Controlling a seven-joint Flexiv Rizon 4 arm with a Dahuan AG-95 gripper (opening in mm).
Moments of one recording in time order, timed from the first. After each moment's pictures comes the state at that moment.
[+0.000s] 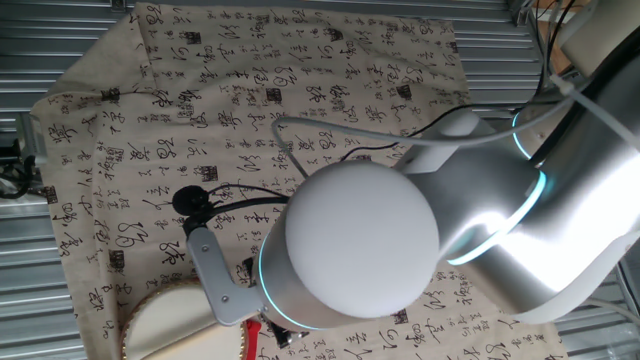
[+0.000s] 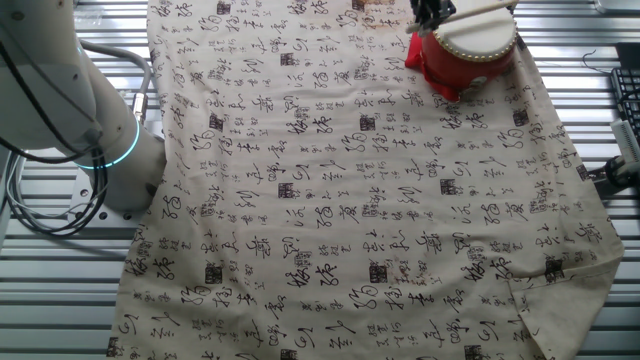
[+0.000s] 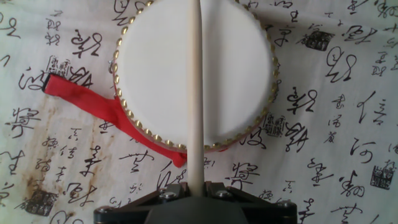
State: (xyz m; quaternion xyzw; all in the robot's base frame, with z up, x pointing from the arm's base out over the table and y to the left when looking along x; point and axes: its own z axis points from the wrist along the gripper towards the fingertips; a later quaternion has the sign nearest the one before) arm 0.544 0.240 0.134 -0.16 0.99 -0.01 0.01
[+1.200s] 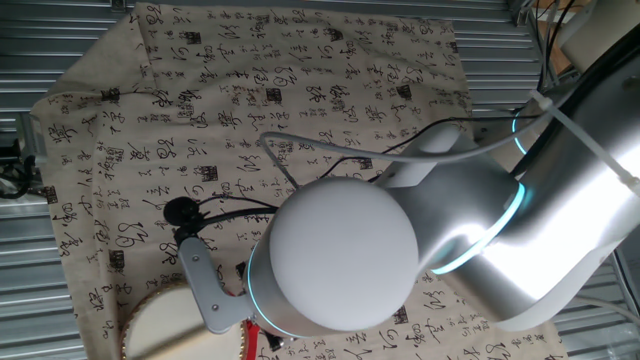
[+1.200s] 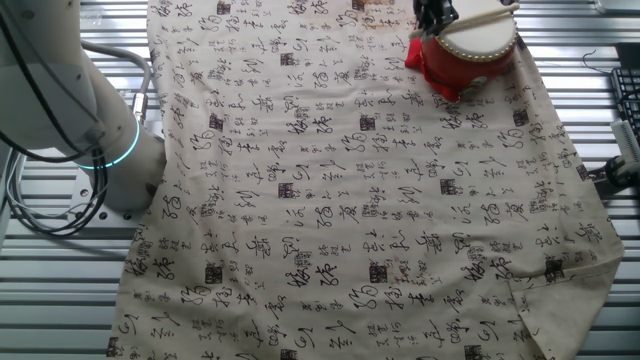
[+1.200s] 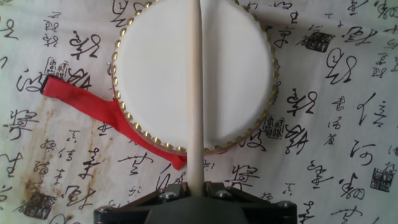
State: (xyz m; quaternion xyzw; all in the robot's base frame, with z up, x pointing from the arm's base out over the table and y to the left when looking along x) arm 0.552 0.241 0.118 -0.16 0.99 -0.02 0.01
